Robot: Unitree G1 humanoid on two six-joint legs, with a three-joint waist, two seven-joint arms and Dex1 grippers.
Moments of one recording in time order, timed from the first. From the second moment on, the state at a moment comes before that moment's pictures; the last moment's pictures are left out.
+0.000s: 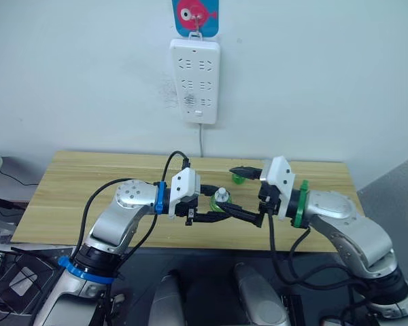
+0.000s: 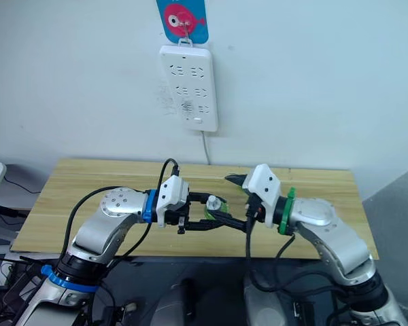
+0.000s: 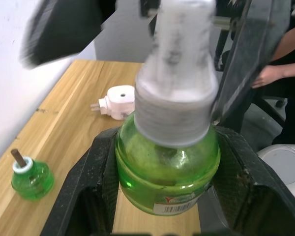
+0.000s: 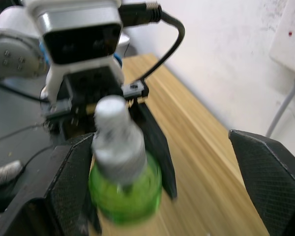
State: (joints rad) left arm -0.41 0.55 -0.23 -0.13 -0.33 0.24 -1.19; right arm -0.31 -0.56 0.17 -0.57 0.44 0.62 0.72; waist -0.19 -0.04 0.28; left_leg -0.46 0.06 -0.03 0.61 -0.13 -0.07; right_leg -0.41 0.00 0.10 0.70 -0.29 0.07
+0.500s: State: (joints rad) left arm -0.40 0.56 -0.23 -0.13 -0.33 0.21 -1.21; right arm -0.36 -0.45 0.26 -0.60 0.44 0.68 0.61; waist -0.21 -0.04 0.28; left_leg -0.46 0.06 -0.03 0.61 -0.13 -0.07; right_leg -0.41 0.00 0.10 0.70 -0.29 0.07
